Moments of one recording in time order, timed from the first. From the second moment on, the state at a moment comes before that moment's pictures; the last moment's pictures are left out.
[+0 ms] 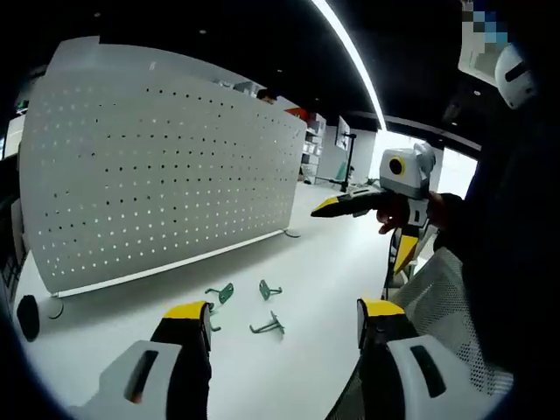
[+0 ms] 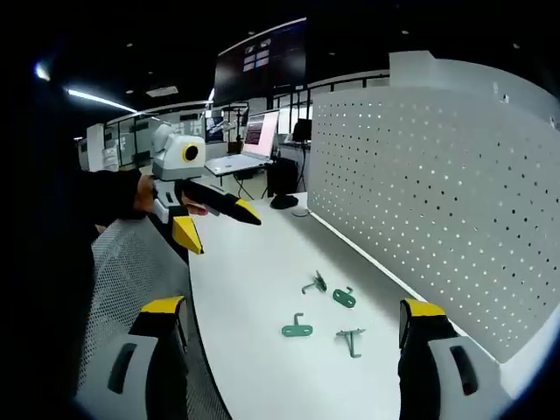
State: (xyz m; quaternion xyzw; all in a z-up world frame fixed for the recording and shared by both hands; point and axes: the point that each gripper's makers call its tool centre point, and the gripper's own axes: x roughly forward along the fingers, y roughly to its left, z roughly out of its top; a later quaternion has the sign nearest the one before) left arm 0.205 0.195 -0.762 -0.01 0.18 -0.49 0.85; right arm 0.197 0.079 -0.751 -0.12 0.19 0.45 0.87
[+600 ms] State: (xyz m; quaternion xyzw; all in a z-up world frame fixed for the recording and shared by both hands) left arm 0.203 0.194 -0.762 0.00 0.18 -0.49 0.85; right arm 0.194 0.069 -0.745 -0.12 0.18 0.43 0.88
